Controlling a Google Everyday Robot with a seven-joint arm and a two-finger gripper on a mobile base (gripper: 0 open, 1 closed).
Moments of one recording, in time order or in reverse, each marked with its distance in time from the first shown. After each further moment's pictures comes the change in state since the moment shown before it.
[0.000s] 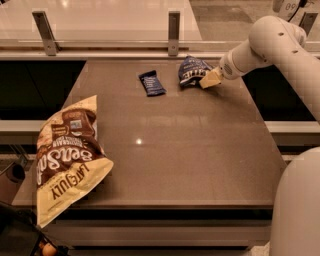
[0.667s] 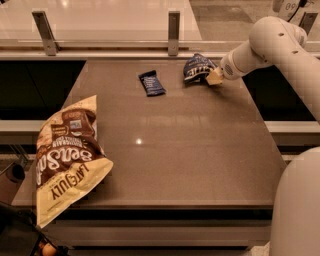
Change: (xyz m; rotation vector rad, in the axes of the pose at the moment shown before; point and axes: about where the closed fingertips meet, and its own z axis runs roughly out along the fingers) arm 0.000 0.000 -0.001 0.000 0.000 0.000
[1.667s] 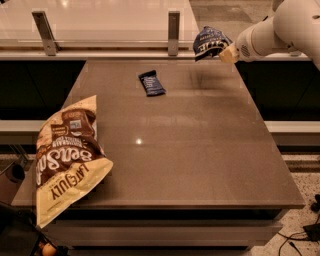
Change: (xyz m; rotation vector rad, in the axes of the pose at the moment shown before) arm -0.045 -0.020 -0.087 0.168 -0.166 -0.106
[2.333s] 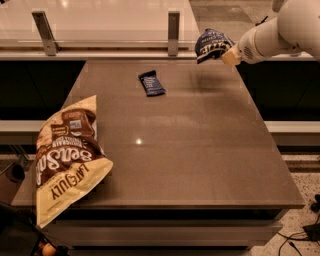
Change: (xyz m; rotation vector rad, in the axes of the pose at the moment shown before) arm 0.007 0.006 -0.014 0.003 0.020 0.007
